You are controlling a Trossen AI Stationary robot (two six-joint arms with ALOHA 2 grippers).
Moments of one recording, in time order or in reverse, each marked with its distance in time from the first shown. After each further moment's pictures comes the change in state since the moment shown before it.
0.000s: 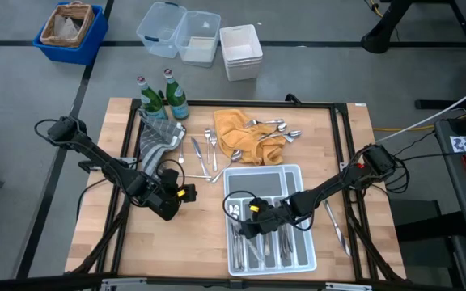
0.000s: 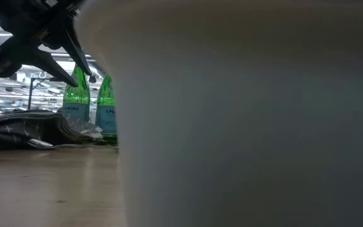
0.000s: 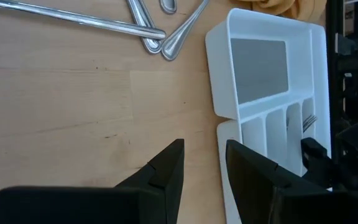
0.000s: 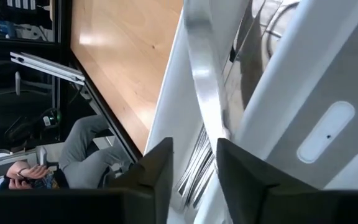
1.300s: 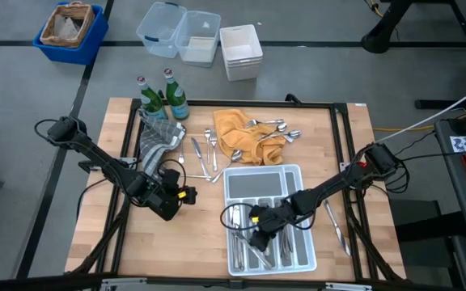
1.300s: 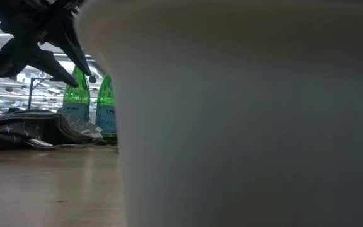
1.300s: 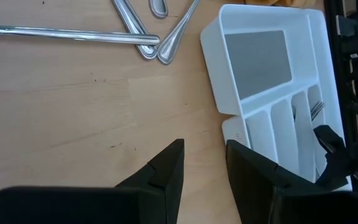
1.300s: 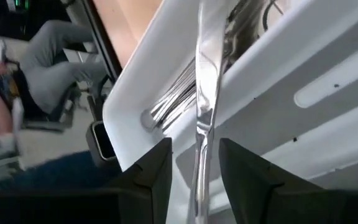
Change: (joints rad) left arm 0.000 0.000 0.000 -0.002 0.000 0.117; right arm 0.011 -0.023 0.000 -0.097 -0.272 -0.341
